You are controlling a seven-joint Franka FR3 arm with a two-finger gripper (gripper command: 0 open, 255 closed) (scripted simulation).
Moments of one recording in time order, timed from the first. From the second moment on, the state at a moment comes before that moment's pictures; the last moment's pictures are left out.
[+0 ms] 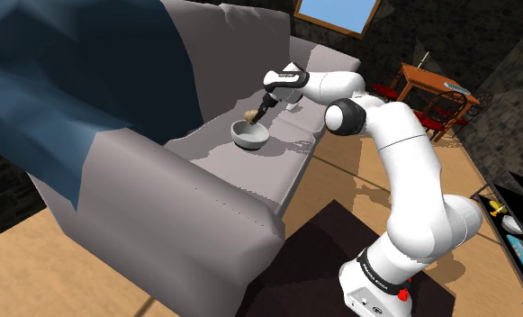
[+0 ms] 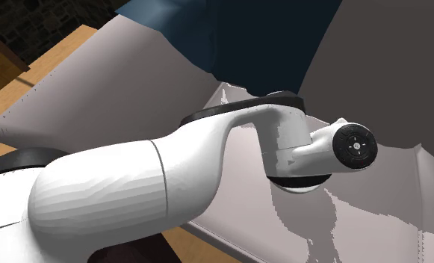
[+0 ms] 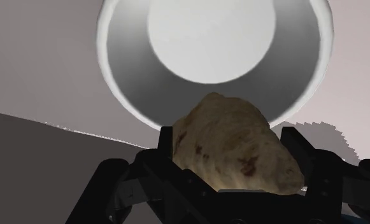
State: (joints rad) arm -0.33 1.05 -0.06 -0.99 0.43 2.30 -1.23
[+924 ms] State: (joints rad) arm -0.35 1.25 -0.05 -0.78 0.43 2.30 -1.23
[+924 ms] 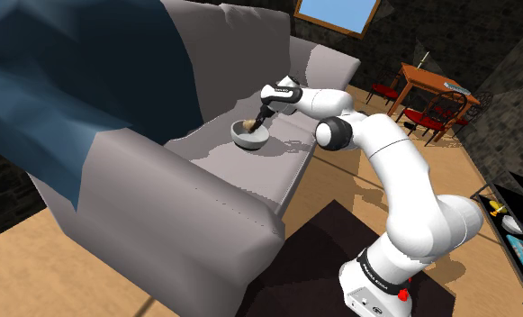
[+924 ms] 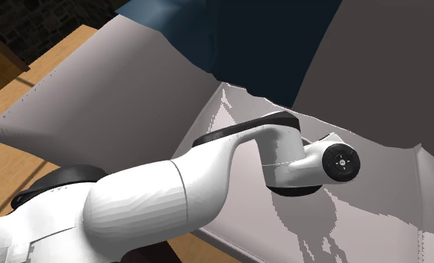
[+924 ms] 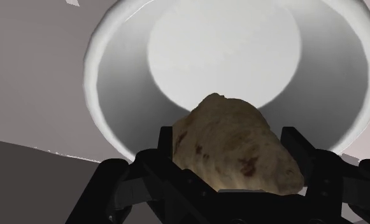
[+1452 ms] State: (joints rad) arm -0.35 1.25 -0.05 -0.78 0.43 2.30 -1.23
